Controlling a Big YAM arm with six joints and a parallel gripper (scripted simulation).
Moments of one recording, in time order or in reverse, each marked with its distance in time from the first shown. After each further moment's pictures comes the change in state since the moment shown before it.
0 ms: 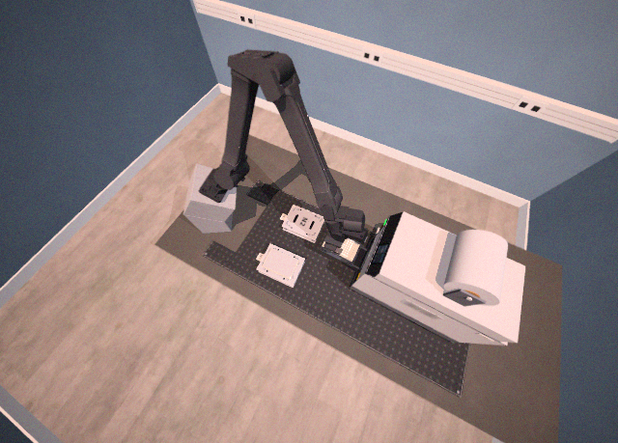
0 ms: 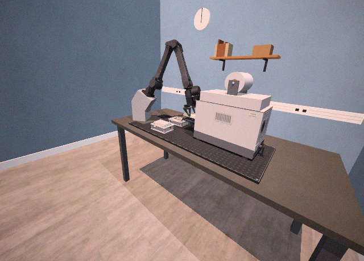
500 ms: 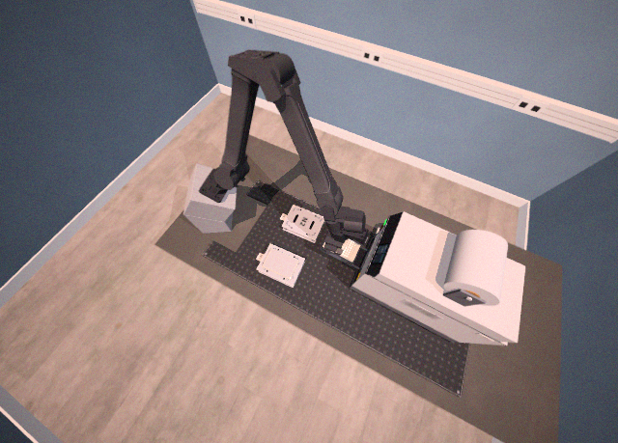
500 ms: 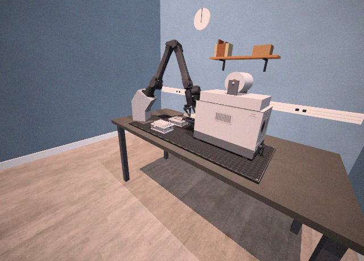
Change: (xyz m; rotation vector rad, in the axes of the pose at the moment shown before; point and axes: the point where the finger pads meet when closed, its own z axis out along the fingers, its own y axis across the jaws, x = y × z) arm -0.003 -0.002 0.000 0.002 -0.004 0.001
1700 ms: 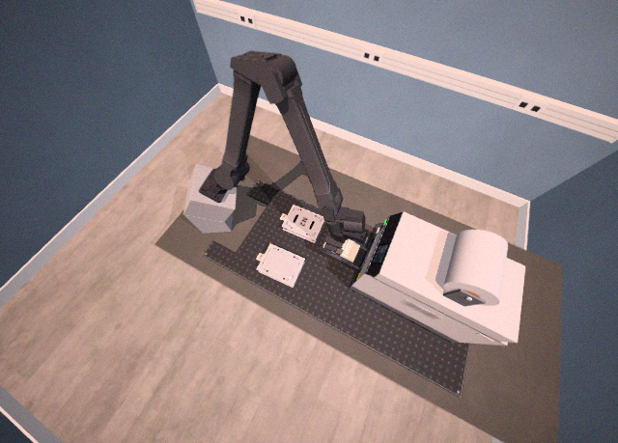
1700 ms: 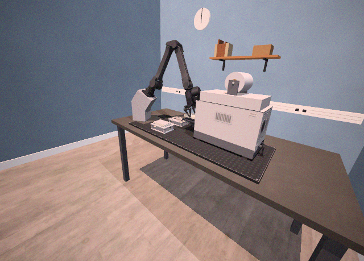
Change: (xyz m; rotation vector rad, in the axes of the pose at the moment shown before) arm 0.002 0.003 0.007 -0.004 -0.004 -0.002
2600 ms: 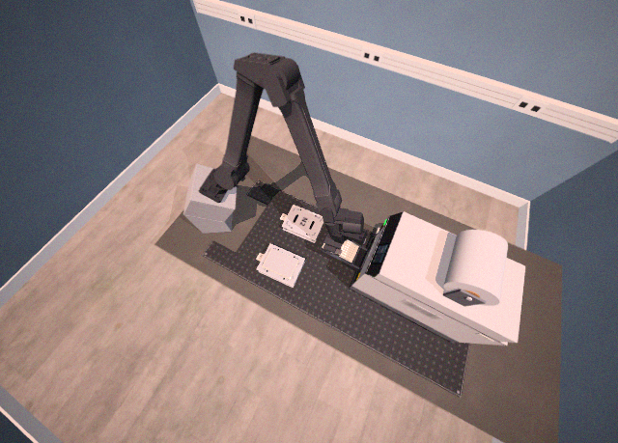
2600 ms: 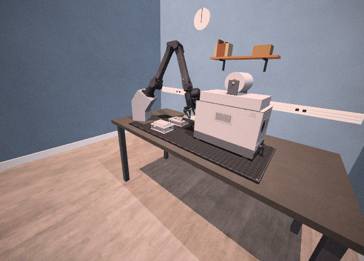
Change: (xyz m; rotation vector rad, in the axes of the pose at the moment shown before) arm 0.006 0.000 0.010 0.001 0.005 0.001
